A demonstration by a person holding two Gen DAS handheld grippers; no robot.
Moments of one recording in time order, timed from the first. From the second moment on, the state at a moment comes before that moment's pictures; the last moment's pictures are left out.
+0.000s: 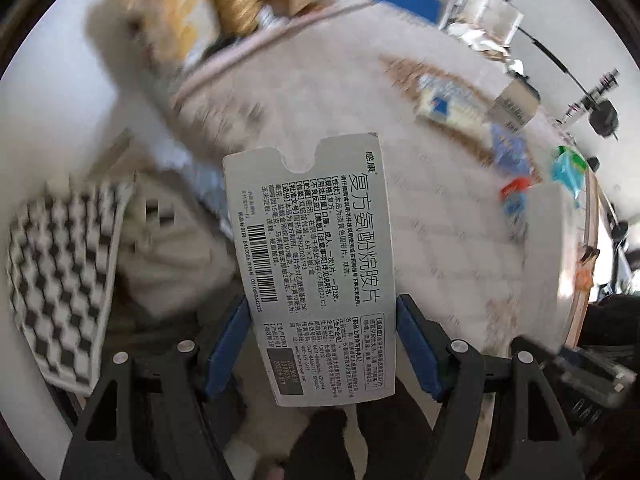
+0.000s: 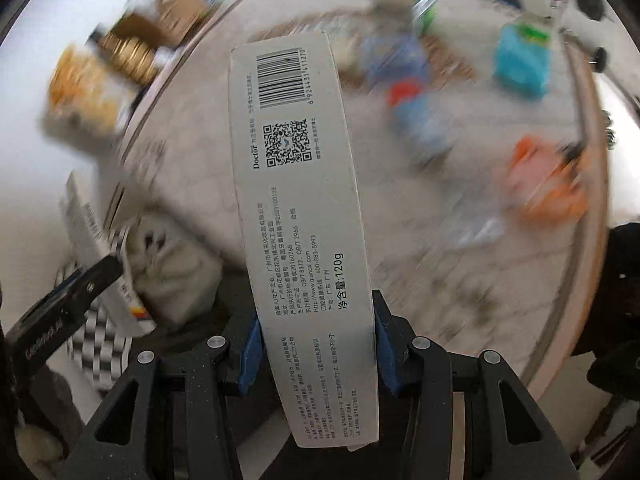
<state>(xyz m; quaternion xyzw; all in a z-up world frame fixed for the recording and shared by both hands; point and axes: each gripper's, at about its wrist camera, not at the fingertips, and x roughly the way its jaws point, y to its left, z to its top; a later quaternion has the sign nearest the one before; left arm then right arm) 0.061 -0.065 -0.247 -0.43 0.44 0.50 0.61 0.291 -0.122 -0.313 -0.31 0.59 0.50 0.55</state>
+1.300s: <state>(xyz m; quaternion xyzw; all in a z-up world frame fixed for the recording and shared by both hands) -0.060 -0.066 -0.772 -0.64 0.49 0.41 0.41 0.142 -0.093 -0.822 -0.54 0.61 0.44 0.37</state>
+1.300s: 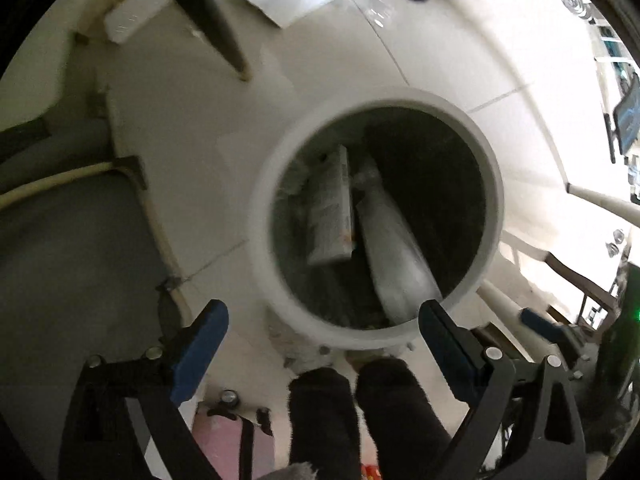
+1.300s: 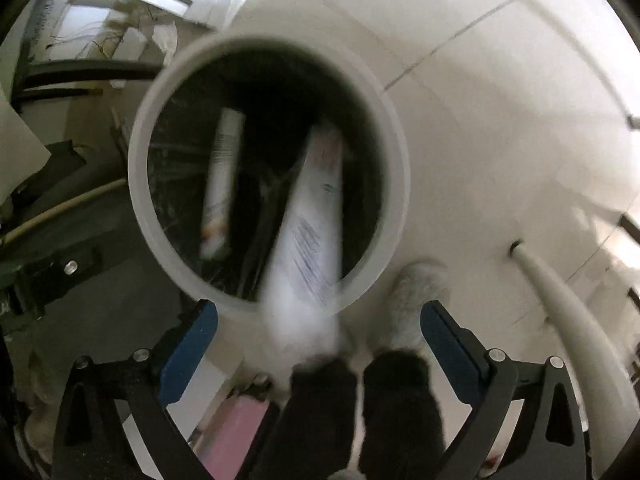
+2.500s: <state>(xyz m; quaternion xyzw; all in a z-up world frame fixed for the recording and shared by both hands) -0.085 -0.174 -0.368 -0.50 0.48 0.55 0.47 0.113 -0.165 -0.402 -0.47 0.53 0.53 0.46</state>
